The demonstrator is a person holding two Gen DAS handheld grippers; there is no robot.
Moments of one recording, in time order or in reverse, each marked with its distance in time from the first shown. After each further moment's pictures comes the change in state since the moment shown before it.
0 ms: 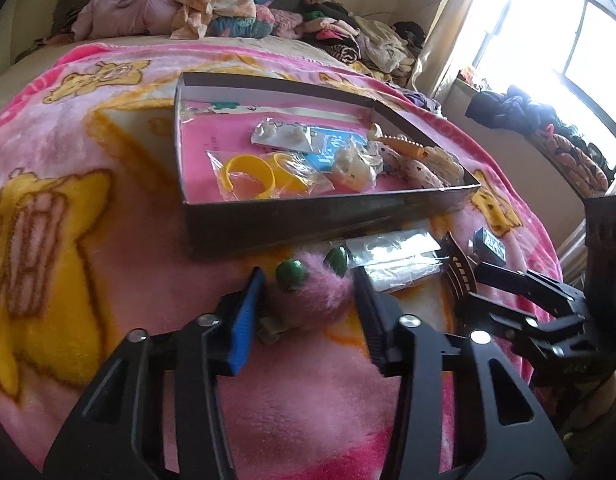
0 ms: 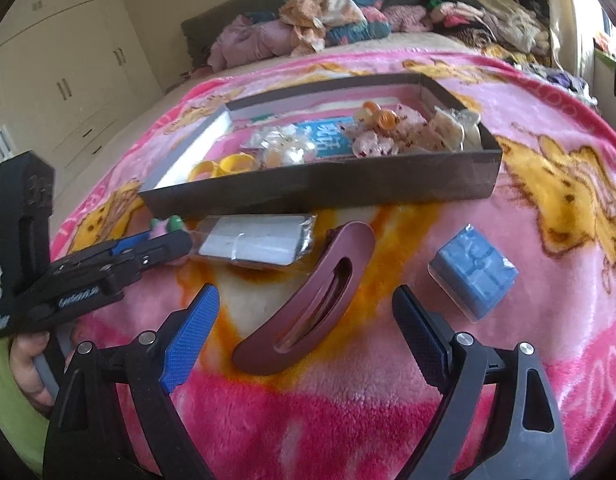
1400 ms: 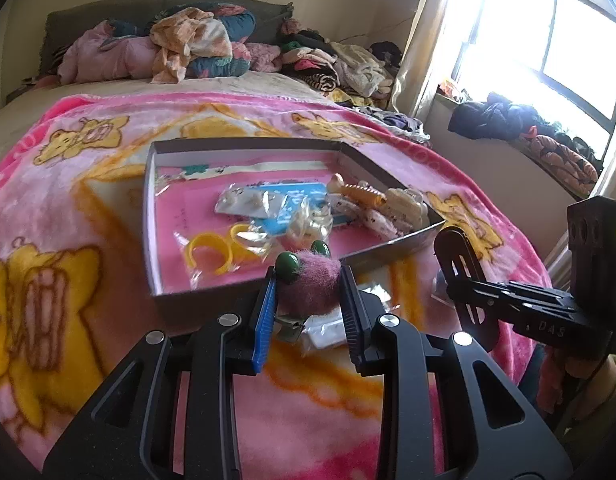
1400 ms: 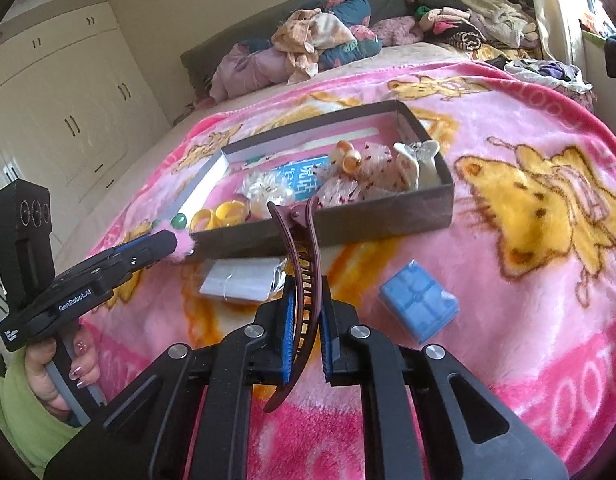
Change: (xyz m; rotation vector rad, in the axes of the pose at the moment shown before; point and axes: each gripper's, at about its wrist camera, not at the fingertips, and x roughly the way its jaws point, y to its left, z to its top) left arm -0.022 -0.033 0.031 0.079 -0.111 -0.018; right arm -0.045 -0.033 0.012 0.052 -0.100 0.060
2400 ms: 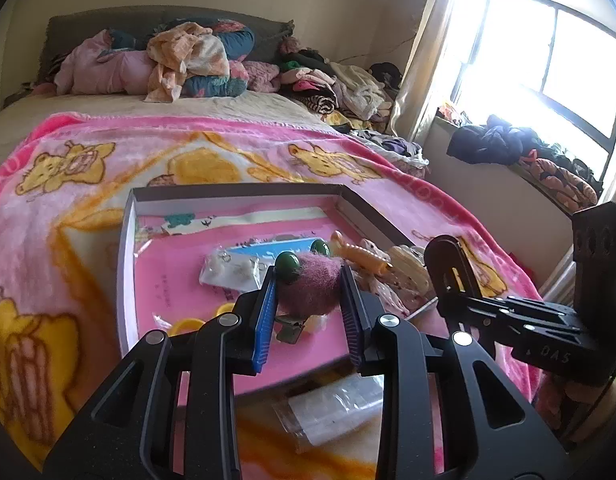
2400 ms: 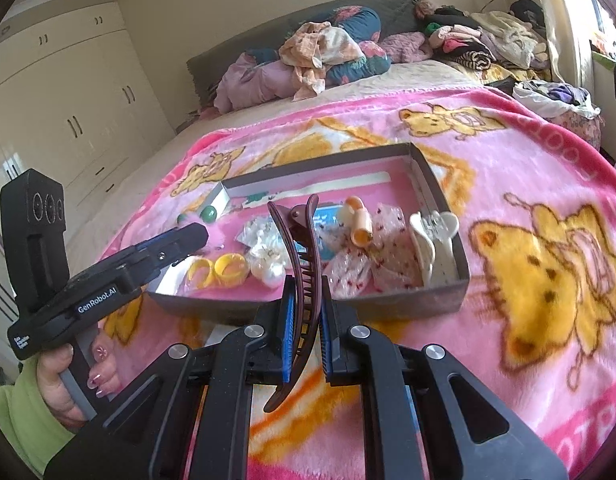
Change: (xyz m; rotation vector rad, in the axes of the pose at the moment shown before) left arm 0.028 0.004 0.045 -0.021 -0.075 -0.015; right arm 0.020 0.007 0.057 -0.049 -0.033 0.000
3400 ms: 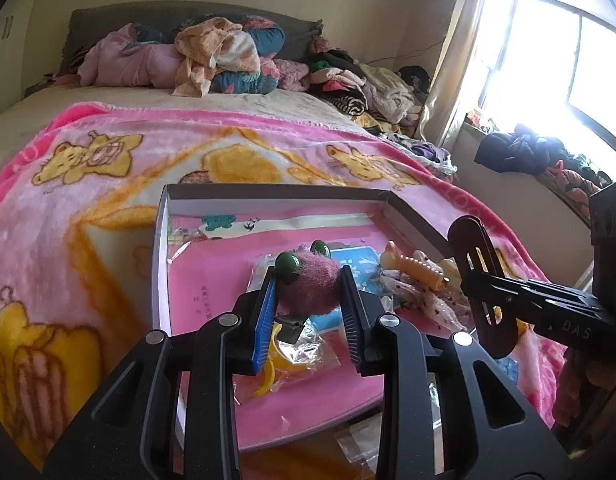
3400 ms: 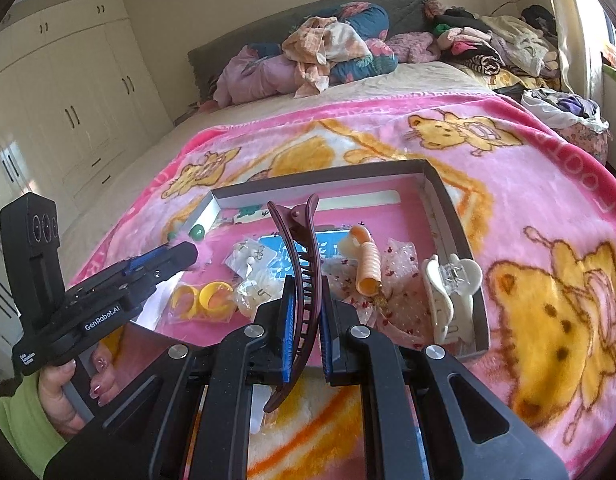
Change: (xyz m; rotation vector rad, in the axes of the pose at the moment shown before) left arm 0.019 0.032 0.004 -0.047 0.002 0.085; right arm 0.040 0.000 0.032 -0.039 0.032 -0.011
